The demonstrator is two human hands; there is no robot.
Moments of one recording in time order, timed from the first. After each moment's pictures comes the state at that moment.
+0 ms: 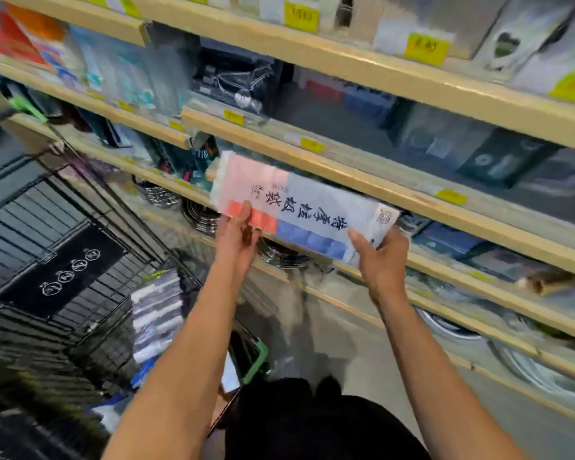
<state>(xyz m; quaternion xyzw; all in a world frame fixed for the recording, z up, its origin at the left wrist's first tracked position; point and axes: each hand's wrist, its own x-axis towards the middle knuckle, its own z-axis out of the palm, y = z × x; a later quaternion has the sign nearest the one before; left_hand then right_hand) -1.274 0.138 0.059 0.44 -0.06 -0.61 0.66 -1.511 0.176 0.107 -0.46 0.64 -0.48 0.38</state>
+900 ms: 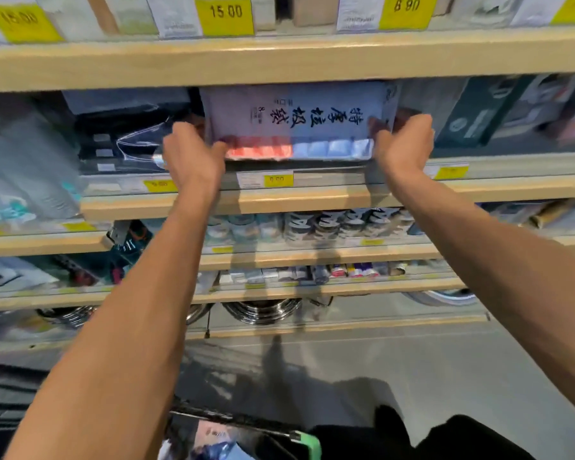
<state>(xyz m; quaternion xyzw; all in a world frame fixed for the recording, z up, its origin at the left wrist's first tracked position) -1.263 -0.106 0.133 0.69 -0.61 -0.13 0.36 -1.518 -0.019 0.138 -0.27 0.82 -0.50 0.06</state>
